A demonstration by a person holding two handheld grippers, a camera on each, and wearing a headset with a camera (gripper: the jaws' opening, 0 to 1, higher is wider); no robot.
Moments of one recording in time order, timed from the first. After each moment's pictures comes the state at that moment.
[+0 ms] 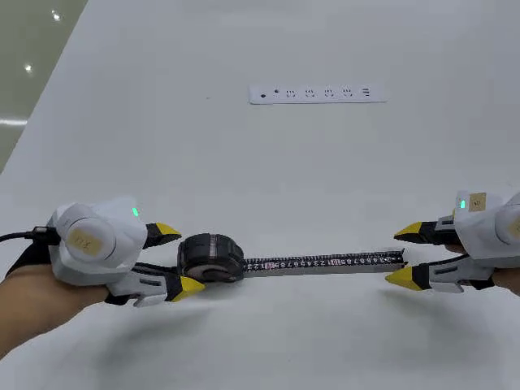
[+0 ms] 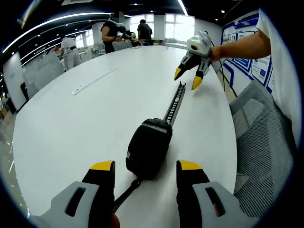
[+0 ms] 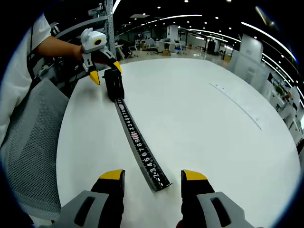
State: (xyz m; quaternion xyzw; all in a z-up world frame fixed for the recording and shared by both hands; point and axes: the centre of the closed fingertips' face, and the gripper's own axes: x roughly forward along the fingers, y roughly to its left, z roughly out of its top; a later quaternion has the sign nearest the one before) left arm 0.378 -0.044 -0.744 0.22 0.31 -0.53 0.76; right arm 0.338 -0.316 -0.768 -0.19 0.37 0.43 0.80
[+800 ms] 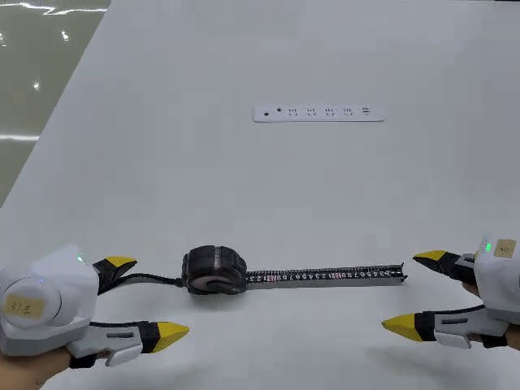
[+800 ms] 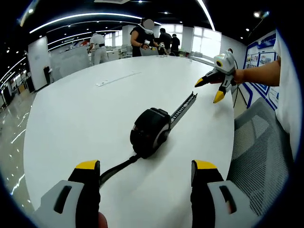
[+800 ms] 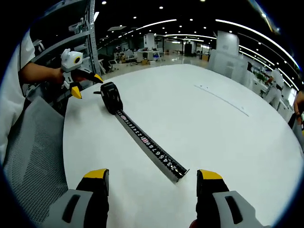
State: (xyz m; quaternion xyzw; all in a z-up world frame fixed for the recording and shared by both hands) left arm 0.350 0.000 -0.731 0.15 0.31 -0.45 0.83; right arm 0.306 -0.308 -0.750 -0.13 0.35 0.36 0.85
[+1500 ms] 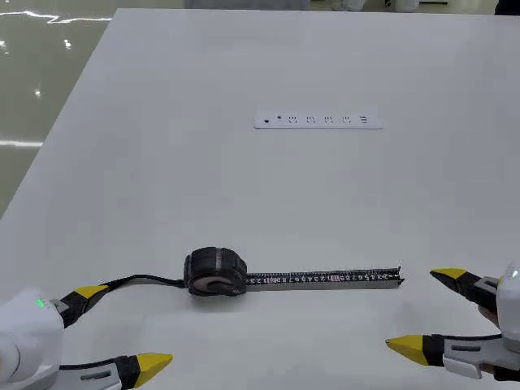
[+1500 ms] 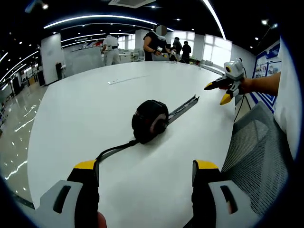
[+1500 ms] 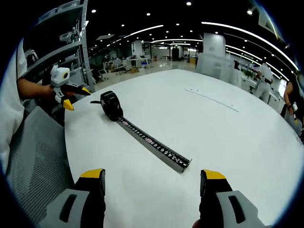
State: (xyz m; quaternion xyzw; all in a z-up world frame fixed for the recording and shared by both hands) left arm 0.315 0.026 -0.731 0.11 0.30 -0.40 0.86; right arm 0.283 -0.314 -0.741 -0.10 0.33 0.32 0.88
